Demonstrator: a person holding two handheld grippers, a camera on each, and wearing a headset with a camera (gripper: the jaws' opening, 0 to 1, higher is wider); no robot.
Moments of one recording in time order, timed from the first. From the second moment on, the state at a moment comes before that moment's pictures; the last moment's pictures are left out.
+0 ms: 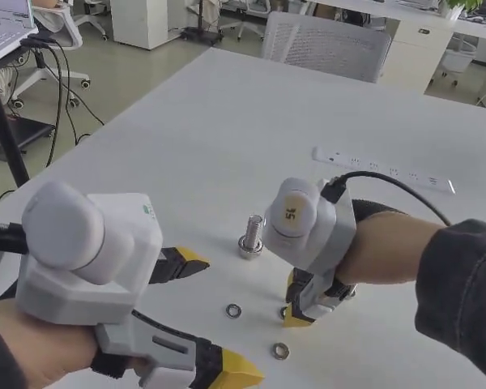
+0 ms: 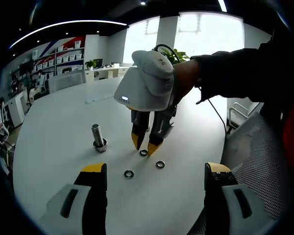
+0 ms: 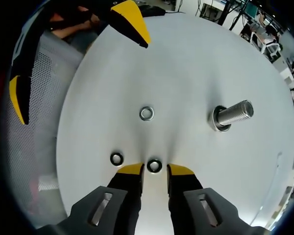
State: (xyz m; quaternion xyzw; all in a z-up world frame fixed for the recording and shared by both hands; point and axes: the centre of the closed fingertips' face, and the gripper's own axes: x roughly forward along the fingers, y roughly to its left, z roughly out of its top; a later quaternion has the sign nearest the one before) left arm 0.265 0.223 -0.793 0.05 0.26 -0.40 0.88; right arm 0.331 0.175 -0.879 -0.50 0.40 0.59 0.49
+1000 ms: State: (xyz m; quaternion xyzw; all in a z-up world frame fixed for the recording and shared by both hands) left arm 0.270 0.222 -0.792 0.04 0.26 -0.40 0.88; right arm 0.334 0.173 -0.880 -0.51 0.39 0.60 0.48
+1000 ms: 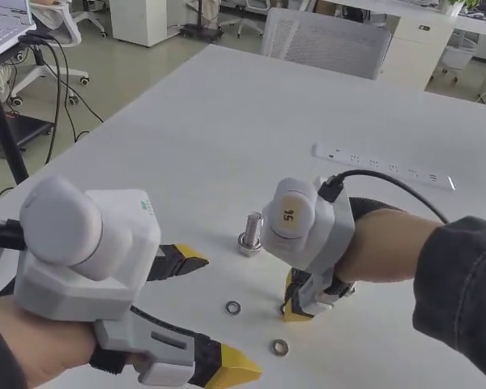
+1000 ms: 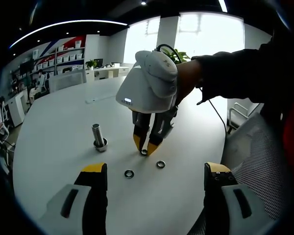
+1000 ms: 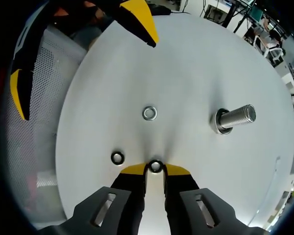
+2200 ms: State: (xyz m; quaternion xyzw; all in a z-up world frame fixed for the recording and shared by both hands) left arm 0.264 0.219 -0.794 0.05 0.26 -0.41 0.87; right arm 0.328 0.132 -0.869 -0.48 0.42 0.58 0.50
